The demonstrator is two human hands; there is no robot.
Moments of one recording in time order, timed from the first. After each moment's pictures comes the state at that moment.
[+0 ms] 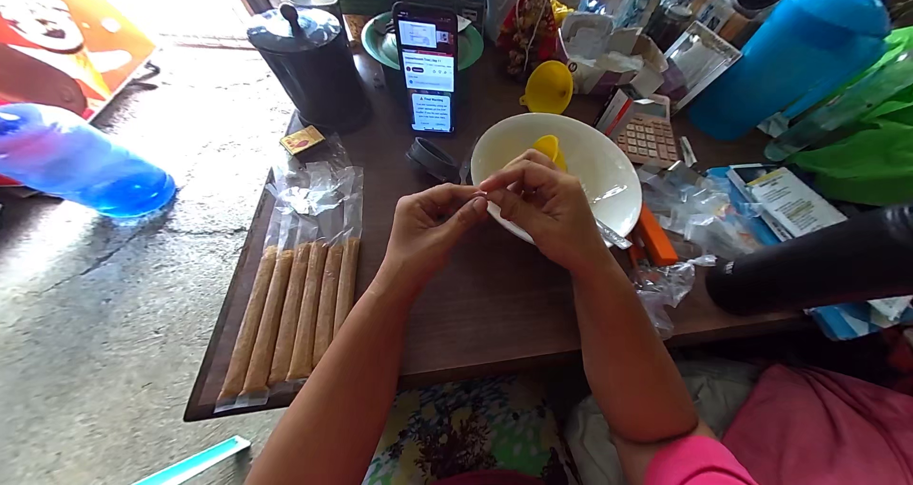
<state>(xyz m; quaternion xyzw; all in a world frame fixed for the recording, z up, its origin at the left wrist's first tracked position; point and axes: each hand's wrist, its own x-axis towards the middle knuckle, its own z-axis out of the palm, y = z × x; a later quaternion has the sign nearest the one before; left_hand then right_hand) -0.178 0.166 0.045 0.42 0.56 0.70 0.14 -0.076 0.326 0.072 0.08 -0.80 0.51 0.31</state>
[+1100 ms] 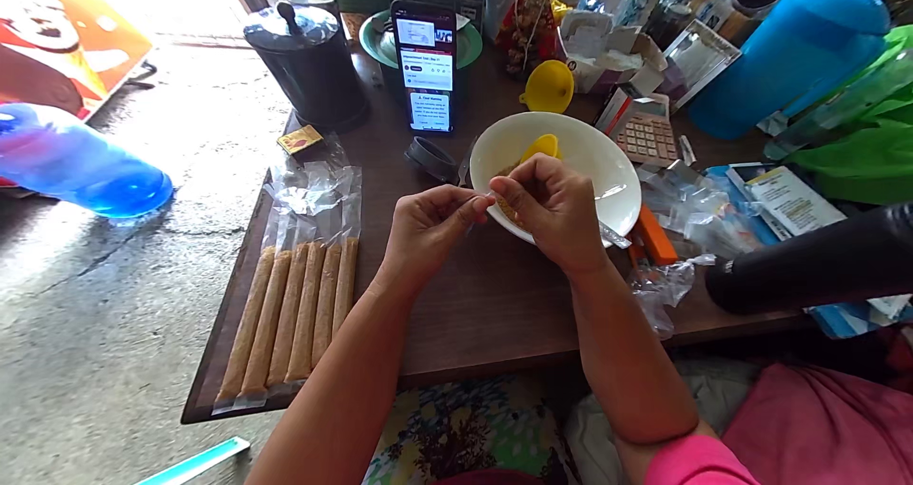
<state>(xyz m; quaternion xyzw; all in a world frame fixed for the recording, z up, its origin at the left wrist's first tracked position) -0.177 0.166 0.046 0.42 0.57 0.69 0.14 -0.076 0.323 0.070 -0.01 -0.82 0.44 0.37</state>
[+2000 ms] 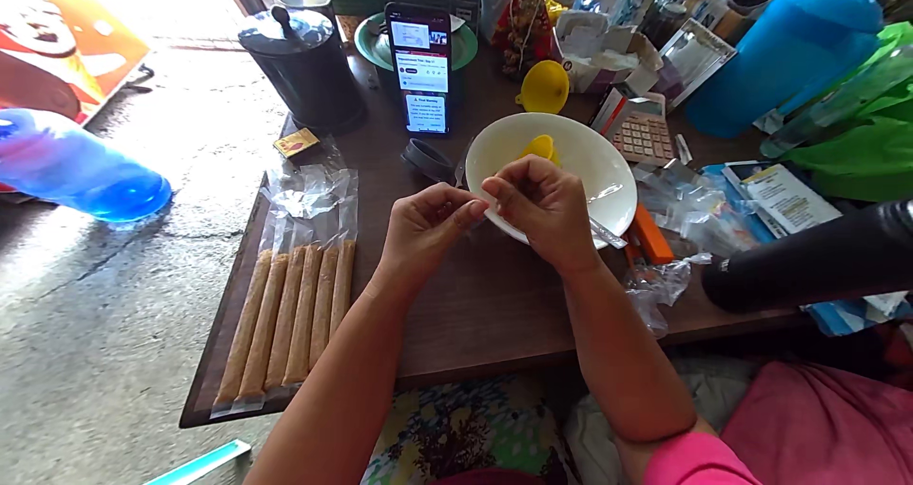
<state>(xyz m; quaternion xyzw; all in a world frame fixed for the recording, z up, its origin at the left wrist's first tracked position) -0.177 0.165 0.047 0.43 0.56 0.69 0.16 -0.074 0.317 0.072 0.00 -0.78 0.52 0.35</state>
